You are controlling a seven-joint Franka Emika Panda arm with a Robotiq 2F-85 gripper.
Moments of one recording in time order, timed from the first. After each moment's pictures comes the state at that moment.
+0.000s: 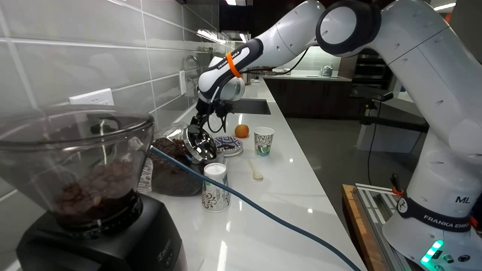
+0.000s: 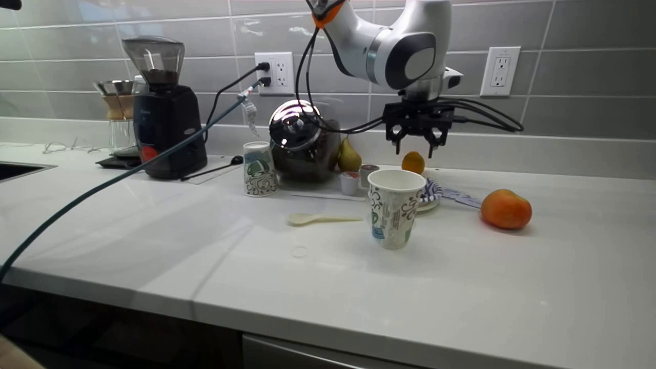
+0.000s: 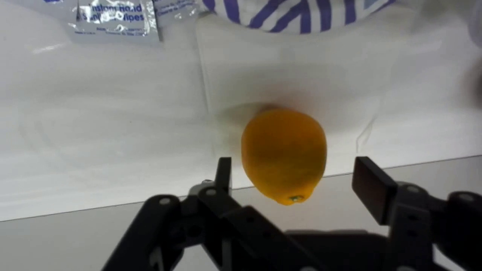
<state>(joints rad) -0.41 0.75 0.06 -1.47 0.20 2.59 -0.53</state>
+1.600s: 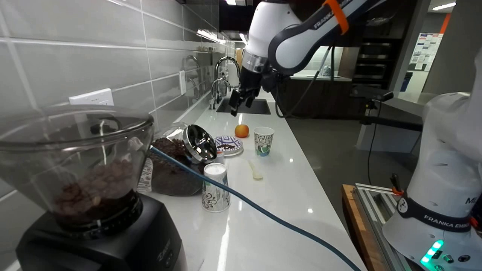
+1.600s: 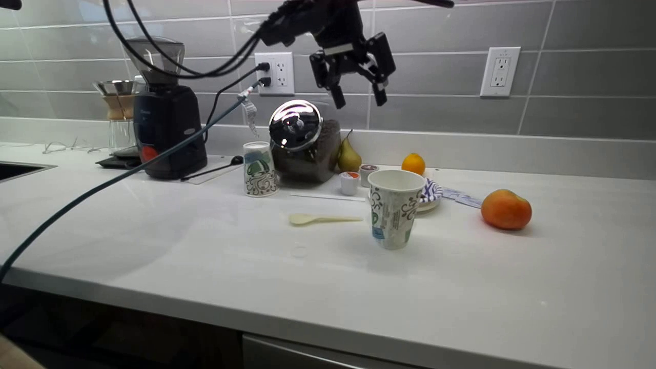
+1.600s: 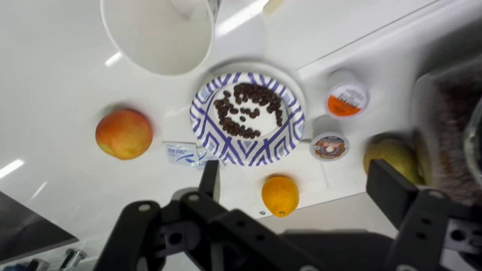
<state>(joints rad) -0.10 -0.15 -0.20 -2.37 -0.35 2.58 0.29</state>
